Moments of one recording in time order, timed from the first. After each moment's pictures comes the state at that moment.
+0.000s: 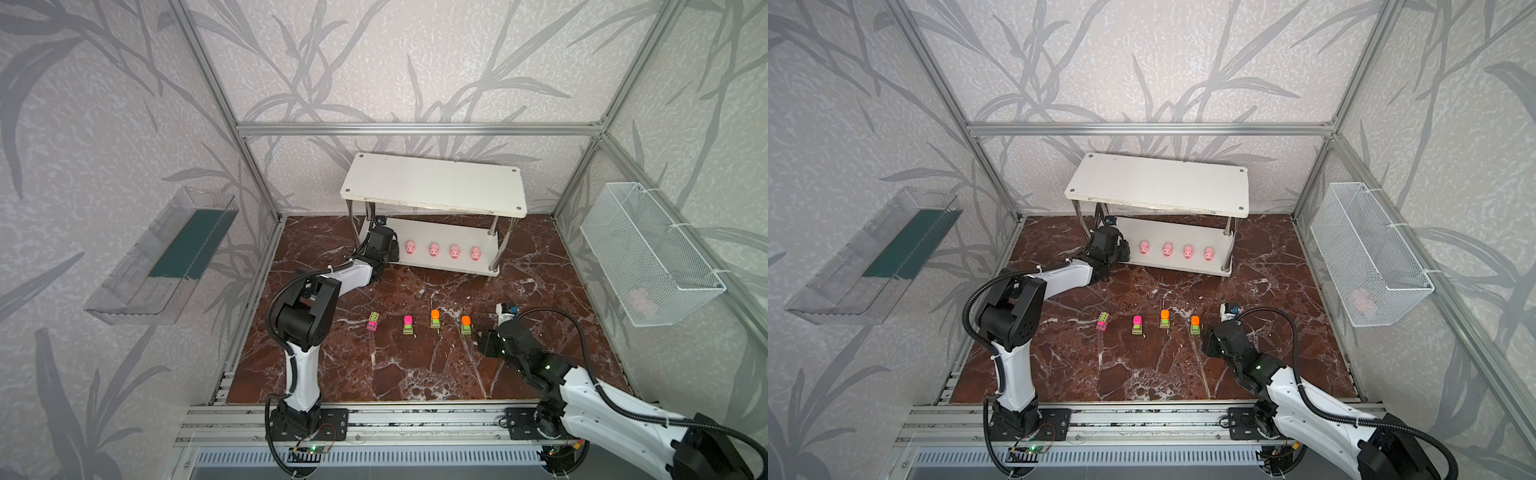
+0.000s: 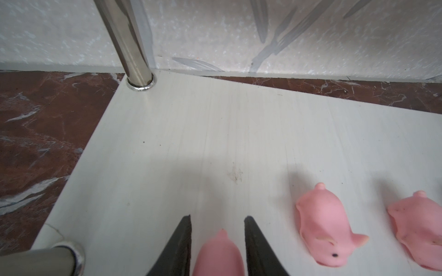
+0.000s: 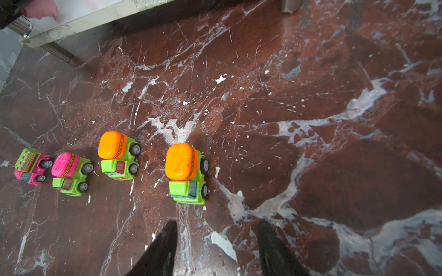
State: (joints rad) left arm -0.40 2.00 1.29 0.14 -0.22 -0.28; right arm 0.66 0.83 0.23 -0.13 0.21 0.71
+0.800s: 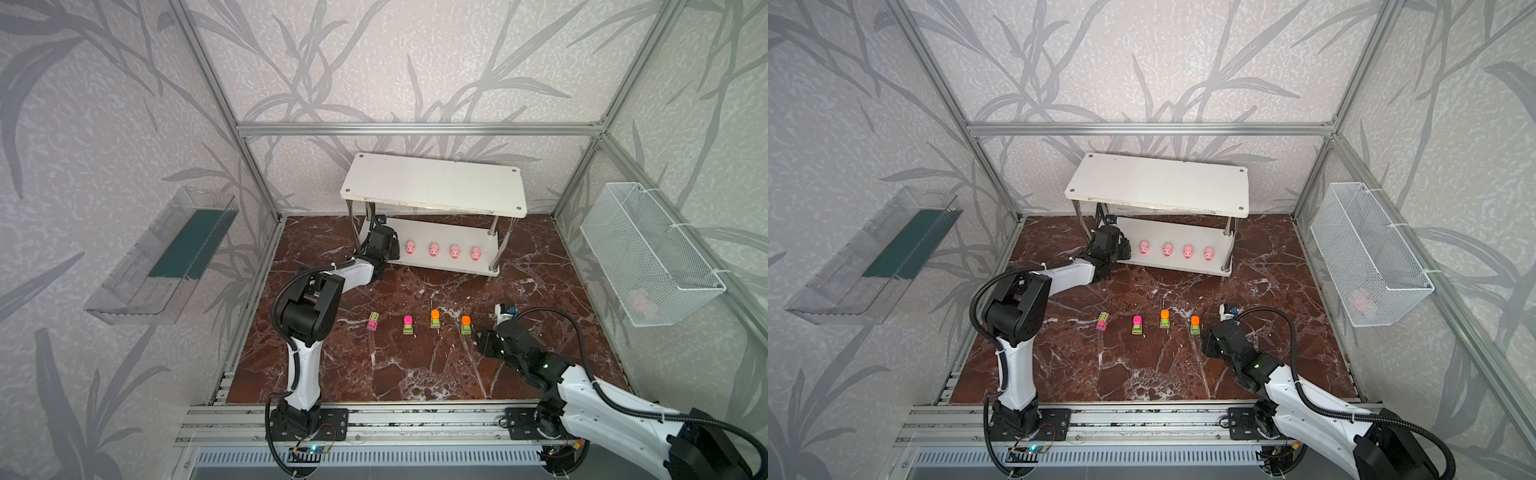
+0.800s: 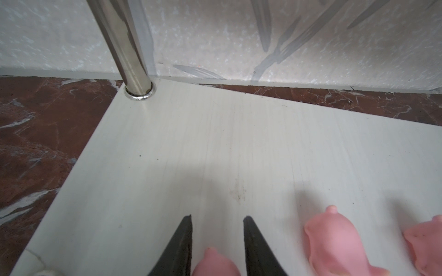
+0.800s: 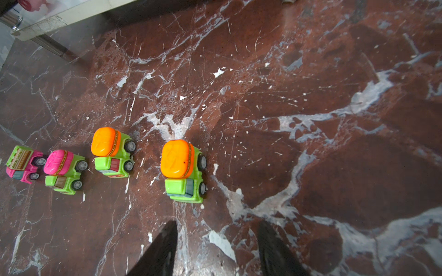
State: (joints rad) left arm -0.40 2.04 1.31 0.20 -0.23 -0.28; right arm 0.66 0.86 0.23 -0.12 0.21 0.71
